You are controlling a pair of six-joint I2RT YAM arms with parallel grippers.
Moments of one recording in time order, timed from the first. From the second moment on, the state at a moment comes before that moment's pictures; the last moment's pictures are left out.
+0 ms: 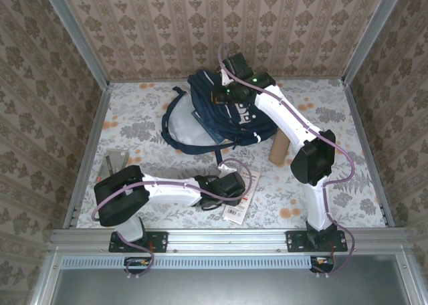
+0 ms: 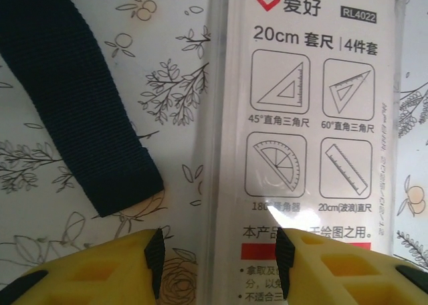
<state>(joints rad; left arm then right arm) -1.26 1.66 0.84 -0.23 -0.20 -0.87 0.52 2.08 2.17 -0.89 -0.16 0.44</state>
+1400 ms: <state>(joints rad) -1.16 1.14 0.78 -0.40 -0.32 -0.90 0.51 2.03 2.10 -0.87 -0.17 0.44</state>
